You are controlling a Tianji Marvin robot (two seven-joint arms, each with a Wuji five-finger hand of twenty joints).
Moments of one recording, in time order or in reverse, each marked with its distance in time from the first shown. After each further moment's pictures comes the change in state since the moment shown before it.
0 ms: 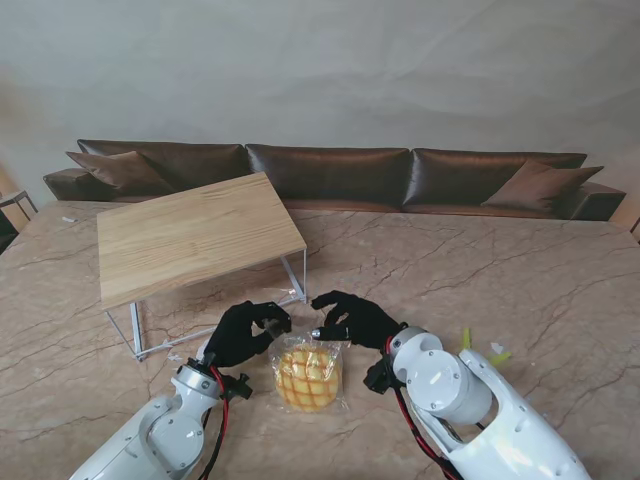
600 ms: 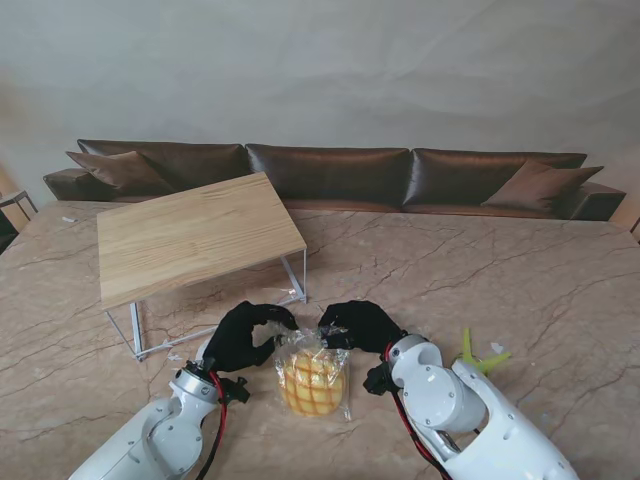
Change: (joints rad) left arm 0.005 0.005 -0.009 0.014 0.133 -0.013 0.068; right arm -0.009 -0.017 -0.019 0.081 -0.083 -0.140 -0.143; left_hand -0.284 -0.241 0.277 0.012 -0.140 0.162 -0.158 -0.335 -0.321 -0.035 0.079 -0.332 -0.191 -0.058 -0.235 -0.060 -0.122 -0.016 -0.199 -0.057; right_hand 0.255 -0.130 0.154 -0.163 0.538 -0.362 0.378 0.018 0.433 -0.047 0.008 0.117 0.263 -0.029 0.265 0.174 0.264 -0.023 0.340 0.134
